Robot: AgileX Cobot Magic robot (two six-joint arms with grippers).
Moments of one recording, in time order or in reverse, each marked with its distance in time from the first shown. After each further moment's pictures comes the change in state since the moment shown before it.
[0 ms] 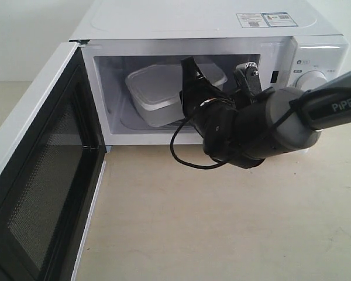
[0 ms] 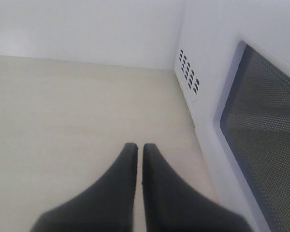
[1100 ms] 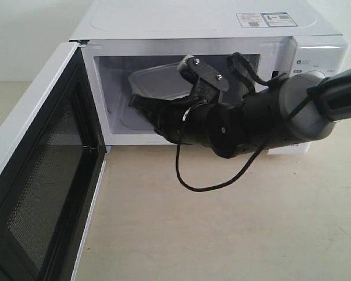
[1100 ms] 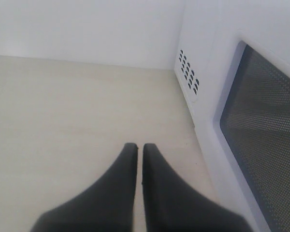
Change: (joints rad) left arm 0.000 0.000 0.000 0.000 0.000 0.000; right arm 0.000 -0.061 -0.001 -0.517 0.392 -0.291
